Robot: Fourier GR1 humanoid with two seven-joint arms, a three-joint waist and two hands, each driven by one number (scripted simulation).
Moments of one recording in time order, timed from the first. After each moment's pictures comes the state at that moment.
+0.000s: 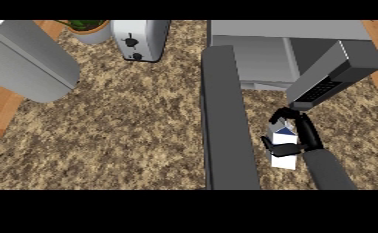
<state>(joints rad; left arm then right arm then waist) 1.14 0.13 -0.08 -2.25 0.27 -0.26 -0.75 -0.45 -0.20 -0.31 -0.38 0.52 -0.18 -1.04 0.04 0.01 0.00</state>
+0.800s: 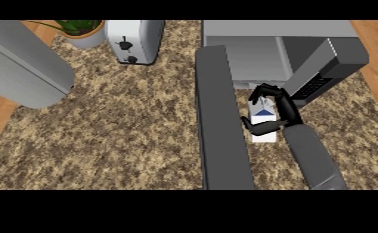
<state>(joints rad) 1.16 0.12 -0.01 -2.22 0.32 -0.30 -0.76 -0.57 -0.12 -0.26 -0.49 0.48 -0.09 -1.01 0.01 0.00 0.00</state>
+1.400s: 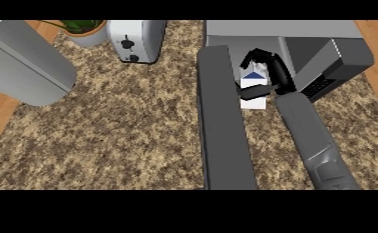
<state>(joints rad) 1.10 0.12 0.05 -2.17 0.35 -0.32 -0.71 -0.77 -0.11 -0.25 -0.52 0.48 -0.12 -0.75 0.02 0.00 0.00</state>
